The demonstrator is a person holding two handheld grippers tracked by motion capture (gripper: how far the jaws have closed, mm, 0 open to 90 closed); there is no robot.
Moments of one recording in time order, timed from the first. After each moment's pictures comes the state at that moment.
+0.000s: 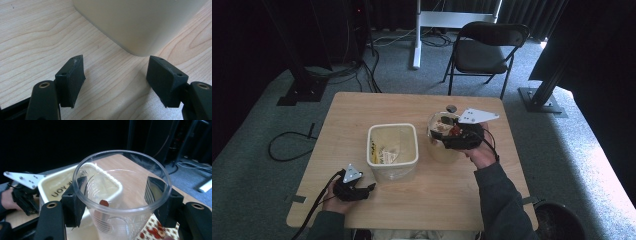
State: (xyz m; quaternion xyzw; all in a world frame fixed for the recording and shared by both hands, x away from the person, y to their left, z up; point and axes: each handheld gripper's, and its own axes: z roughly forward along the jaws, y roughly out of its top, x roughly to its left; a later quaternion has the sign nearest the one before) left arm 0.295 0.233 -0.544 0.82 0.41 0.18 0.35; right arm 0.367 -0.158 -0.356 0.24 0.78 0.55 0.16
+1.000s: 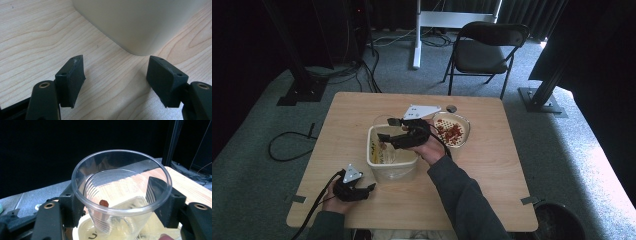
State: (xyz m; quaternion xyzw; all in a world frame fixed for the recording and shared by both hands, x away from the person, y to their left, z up) left arm 0.295 0.233 -0.544 0.83 0.41 0.18 0.35; right arm 0.386 -0.025 -0.365 0.18 0.79 0.59 0.06
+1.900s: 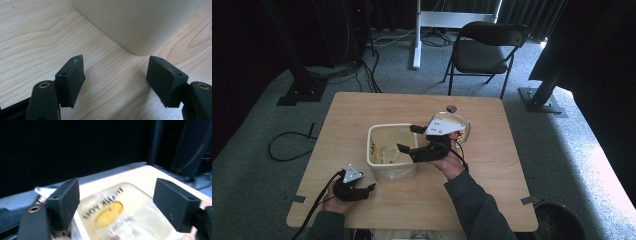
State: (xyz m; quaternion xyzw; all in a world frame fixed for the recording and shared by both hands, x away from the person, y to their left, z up) left arm 0.295 0.233 -0.544 0.82 0.41 0.18 0.35; right arm 0.348 -0.080 -0.379 0.19 0.77 0.59 0.12
